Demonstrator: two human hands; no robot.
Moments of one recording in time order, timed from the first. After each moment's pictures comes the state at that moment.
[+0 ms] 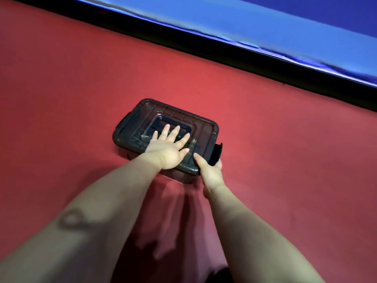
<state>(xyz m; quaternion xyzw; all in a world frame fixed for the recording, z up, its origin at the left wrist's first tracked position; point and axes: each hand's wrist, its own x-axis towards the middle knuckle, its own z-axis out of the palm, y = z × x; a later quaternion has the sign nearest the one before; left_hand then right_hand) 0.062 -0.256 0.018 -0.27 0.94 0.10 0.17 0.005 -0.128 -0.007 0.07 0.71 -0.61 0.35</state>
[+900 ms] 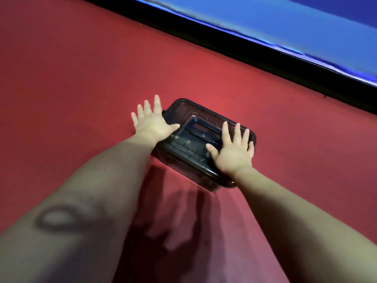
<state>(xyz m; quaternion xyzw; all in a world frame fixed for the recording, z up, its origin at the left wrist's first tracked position) 0.106 -0.355 0.029 -0.54 0.82 0.21 -0.01 -0.013 -0.184 0.032 -0.38 0.91 -0.06 0.14</state>
